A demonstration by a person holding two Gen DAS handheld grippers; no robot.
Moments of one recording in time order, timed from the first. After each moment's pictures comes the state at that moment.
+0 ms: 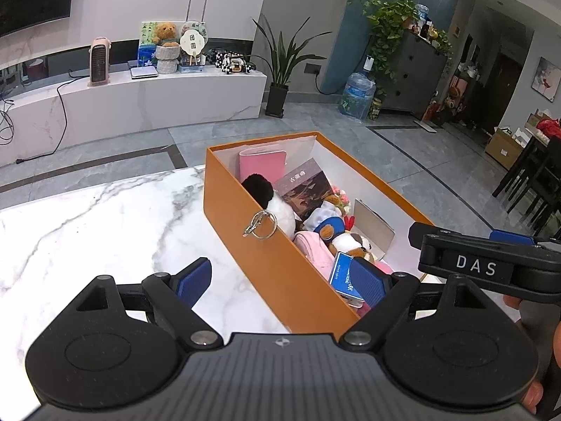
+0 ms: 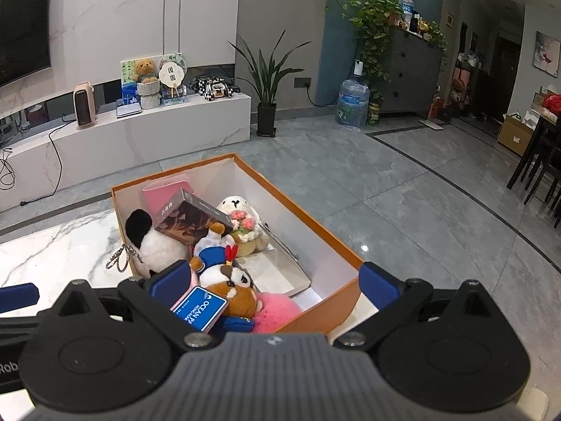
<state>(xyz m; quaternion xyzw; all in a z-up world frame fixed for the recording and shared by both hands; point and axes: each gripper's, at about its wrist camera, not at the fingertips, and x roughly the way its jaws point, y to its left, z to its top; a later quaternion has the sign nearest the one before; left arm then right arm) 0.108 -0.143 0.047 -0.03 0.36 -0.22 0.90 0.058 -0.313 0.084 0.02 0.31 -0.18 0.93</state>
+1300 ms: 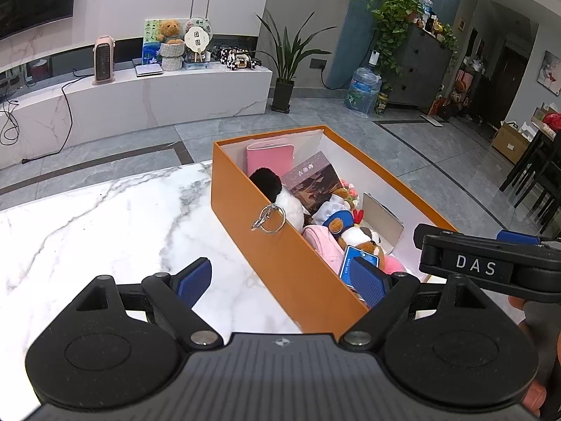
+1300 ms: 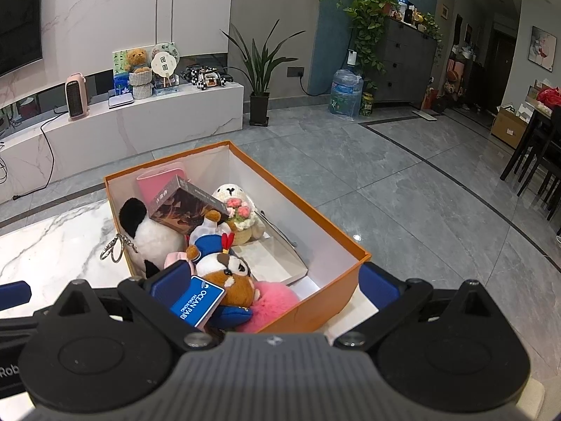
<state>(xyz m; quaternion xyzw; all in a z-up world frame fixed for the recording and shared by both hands) 0.108 -0.143 0.044 -0.02 0.37 -0.21 0.90 0.059 -0.313 0.081 0.02 0.33 -0.19 0.93</state>
